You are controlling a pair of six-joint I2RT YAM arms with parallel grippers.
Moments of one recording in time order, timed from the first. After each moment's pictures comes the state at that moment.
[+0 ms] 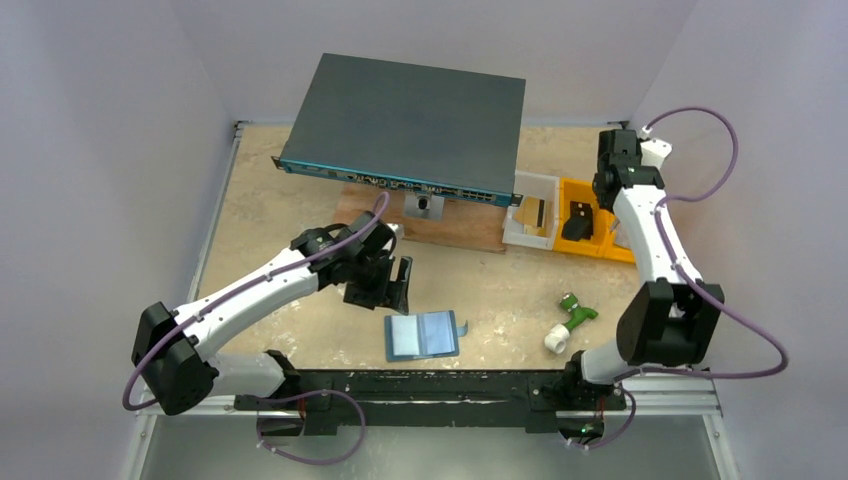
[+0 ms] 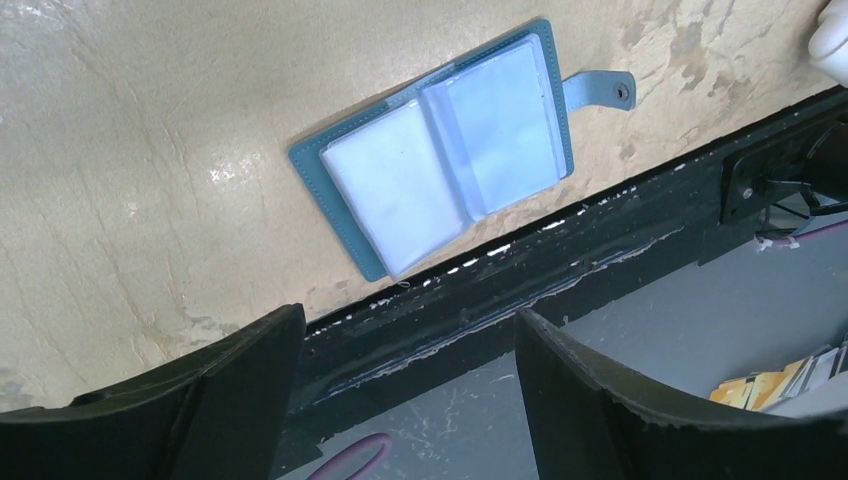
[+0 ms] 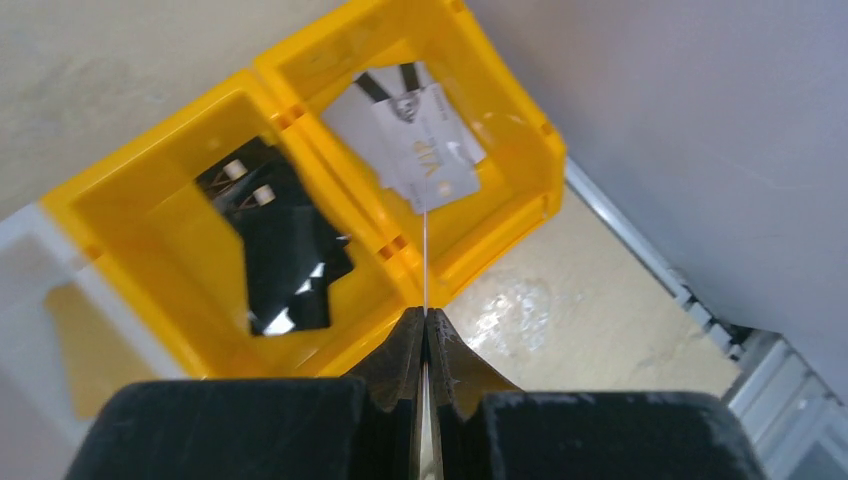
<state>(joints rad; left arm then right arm) -0.79 1.27 1.04 -0.92 0.15 -0.62 -0.04 1.45 1.32 -0.81 0.62 0.51</state>
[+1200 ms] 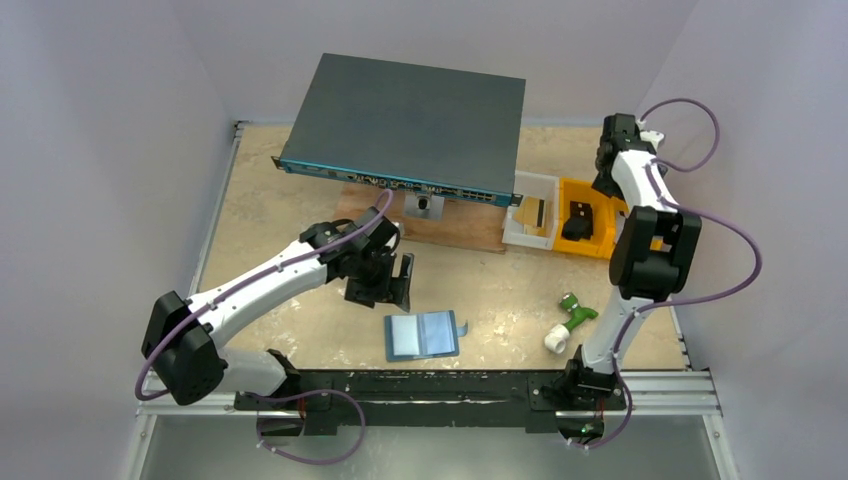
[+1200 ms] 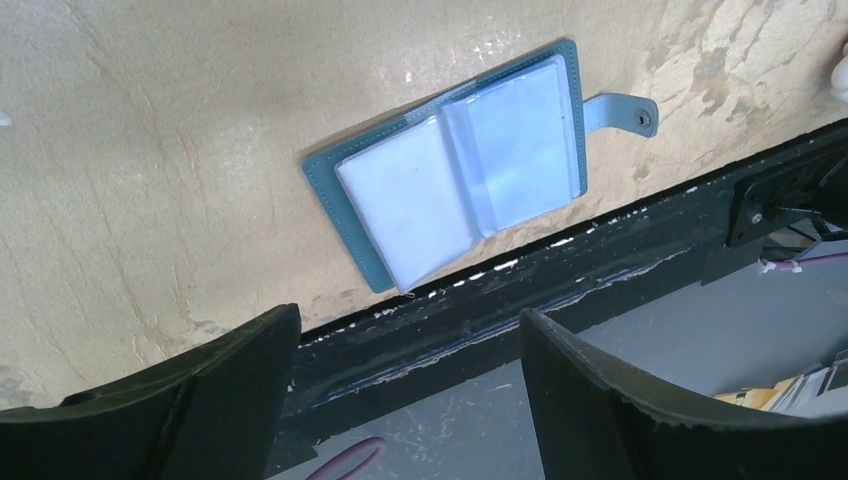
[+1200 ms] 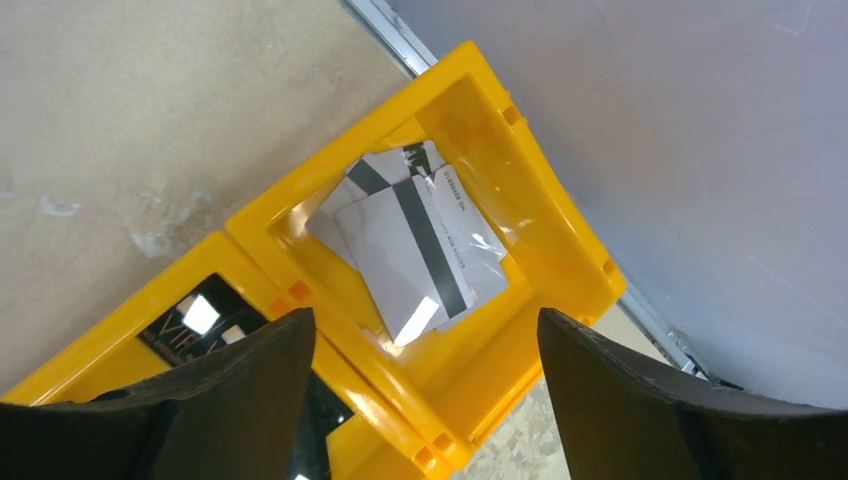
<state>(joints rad) -0.77 1.34 1.07 -0.93 0.15 -0.63 -0.16 1.94 1.62 -0.77 0.67 0.39</state>
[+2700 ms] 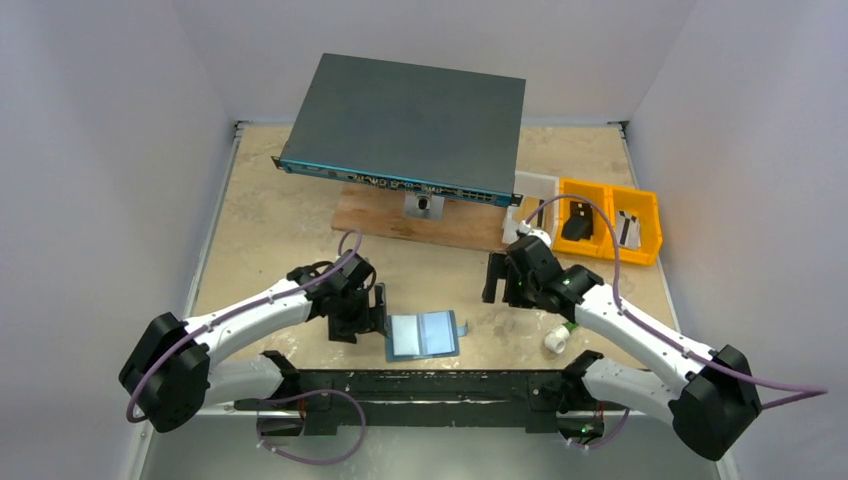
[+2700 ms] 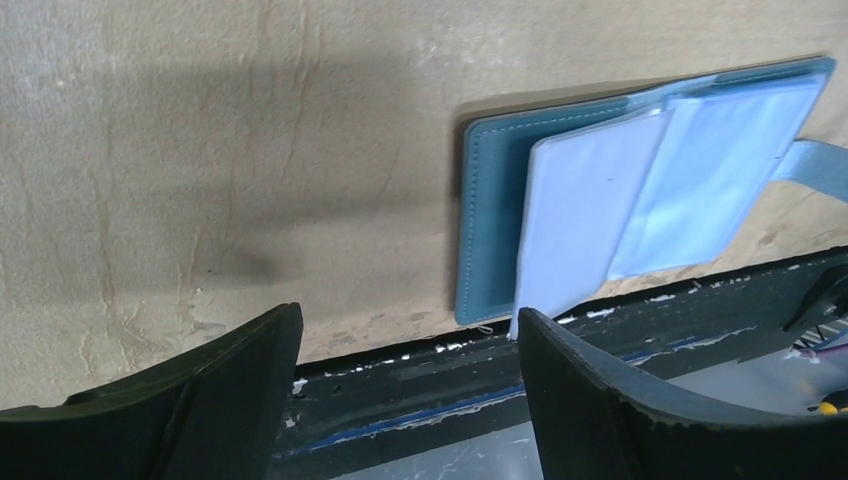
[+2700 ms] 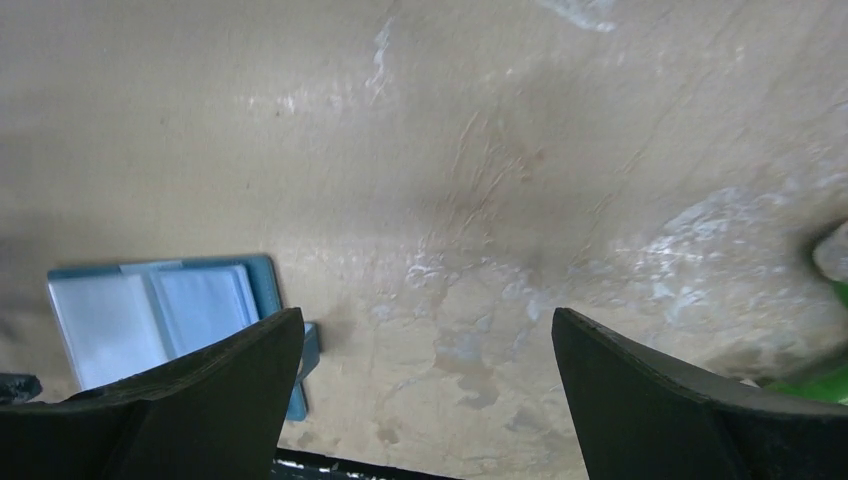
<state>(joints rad) -0.72 1.18 0.63 -0.70 0.14 -0.86 0.62 1.03 0.68 -0.64 0.18 0.70</state>
